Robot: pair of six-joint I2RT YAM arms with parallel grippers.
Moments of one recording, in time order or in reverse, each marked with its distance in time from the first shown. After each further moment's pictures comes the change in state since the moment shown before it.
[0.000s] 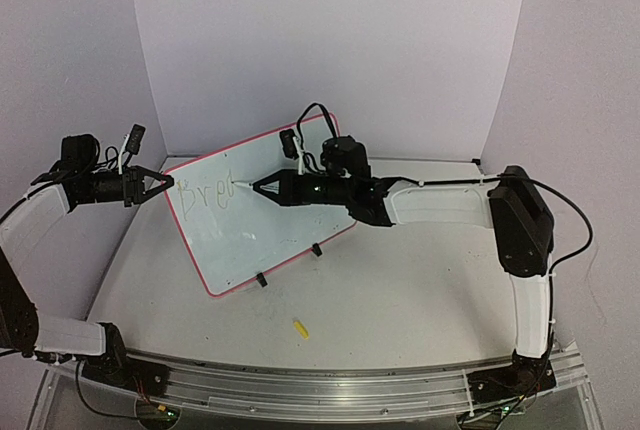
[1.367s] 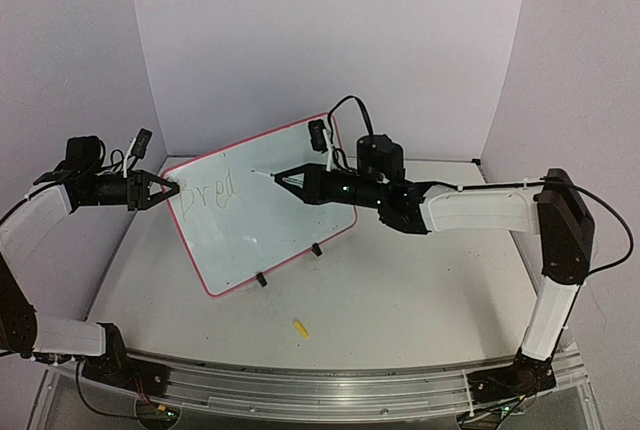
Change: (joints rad) left arm -0.032 -0.009 0.001 -0.055 -0.027 0.002; right arm -0.003 -0.238 -0.267 0.113 0.051 -0.020
